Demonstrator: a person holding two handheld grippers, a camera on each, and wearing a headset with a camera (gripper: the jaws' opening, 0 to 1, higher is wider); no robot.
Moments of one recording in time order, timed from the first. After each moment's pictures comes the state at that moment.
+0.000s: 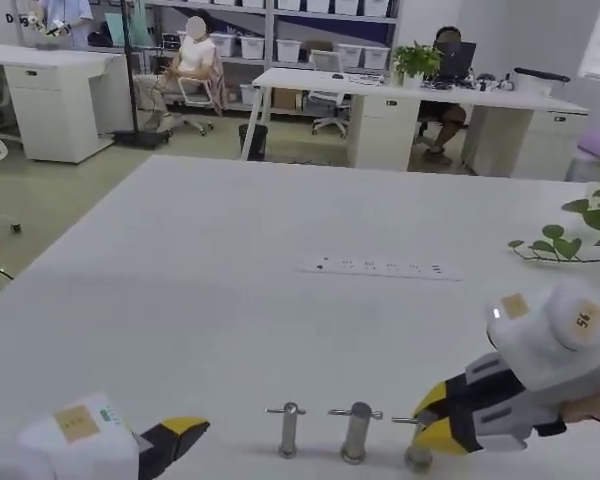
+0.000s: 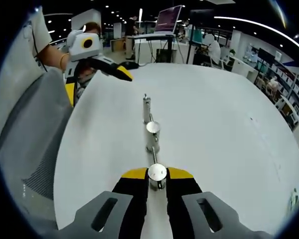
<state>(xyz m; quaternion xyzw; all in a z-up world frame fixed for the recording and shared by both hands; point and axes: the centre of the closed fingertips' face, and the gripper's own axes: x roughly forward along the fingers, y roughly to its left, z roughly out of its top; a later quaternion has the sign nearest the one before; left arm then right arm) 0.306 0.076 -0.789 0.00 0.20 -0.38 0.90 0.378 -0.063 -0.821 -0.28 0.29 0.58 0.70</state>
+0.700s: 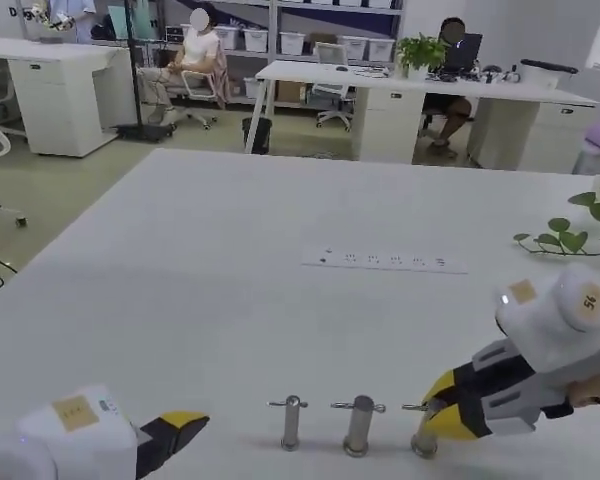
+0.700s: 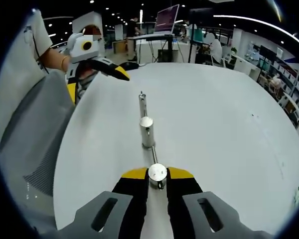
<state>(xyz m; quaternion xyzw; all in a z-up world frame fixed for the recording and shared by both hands) 0.306 0.079 -0.793 0.01 0.21 -0.38 0.90 0.385 -0.070 -0.824 -0.27 0.30 0.60 0.69</state>
